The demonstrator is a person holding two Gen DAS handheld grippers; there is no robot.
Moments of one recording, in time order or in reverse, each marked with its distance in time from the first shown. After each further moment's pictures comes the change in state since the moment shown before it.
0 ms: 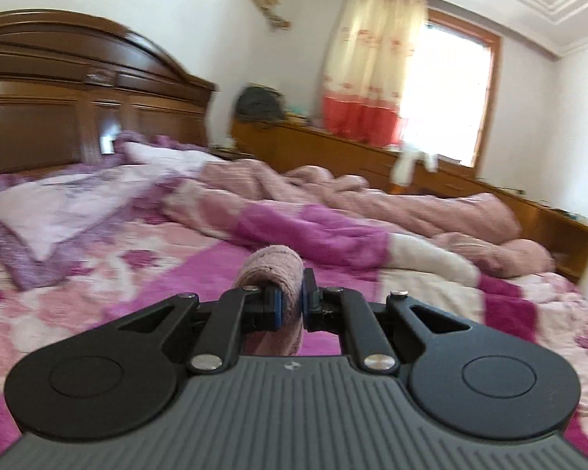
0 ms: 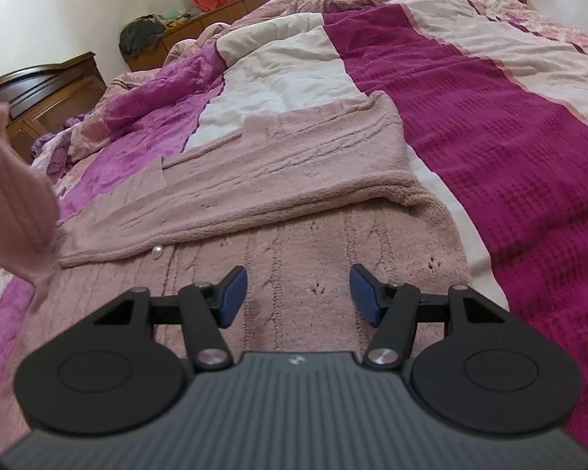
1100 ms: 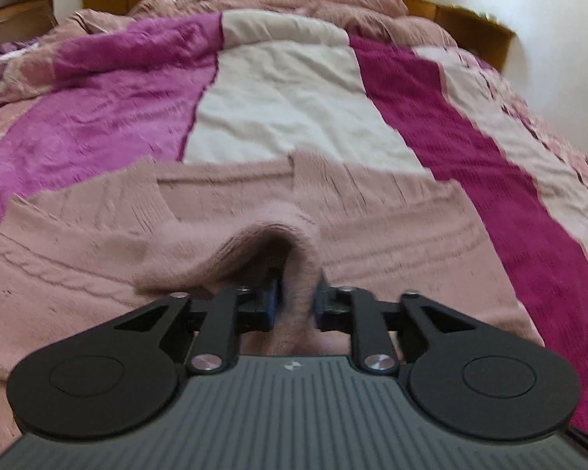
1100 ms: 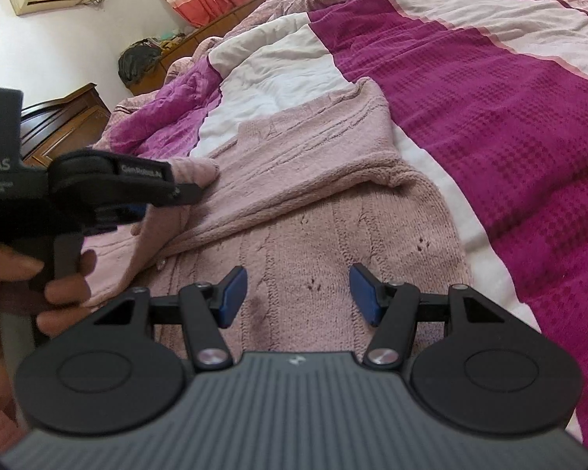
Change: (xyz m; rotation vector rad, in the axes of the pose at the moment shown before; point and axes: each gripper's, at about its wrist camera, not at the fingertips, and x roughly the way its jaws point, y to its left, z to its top) left arm 0.086 -0.152 -0.194 0.294 0.542 -0.268; right arm 0.002 -0.023 -0.007 0.122 -0.014 0.079
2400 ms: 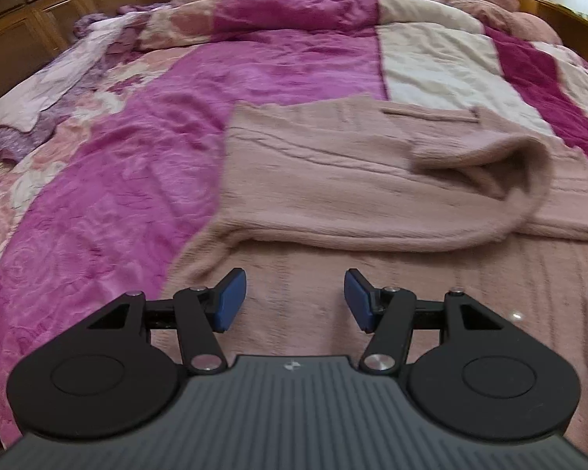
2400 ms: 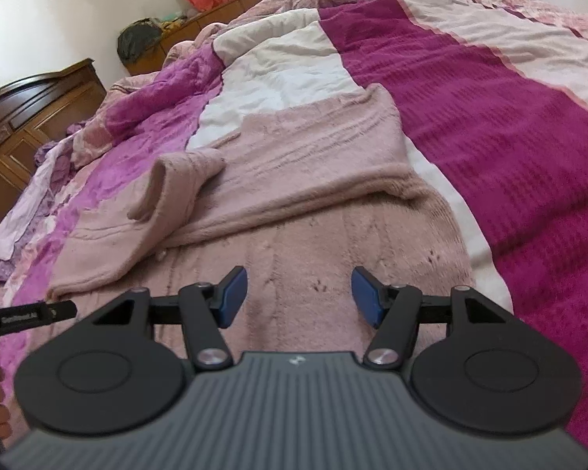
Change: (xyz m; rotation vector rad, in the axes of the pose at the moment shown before) left arm -0.097 0.132 -0.077 -0.129 0.054 0.327; right arm -0.003 0.022 0.009 -0.089 0.031 -0.054
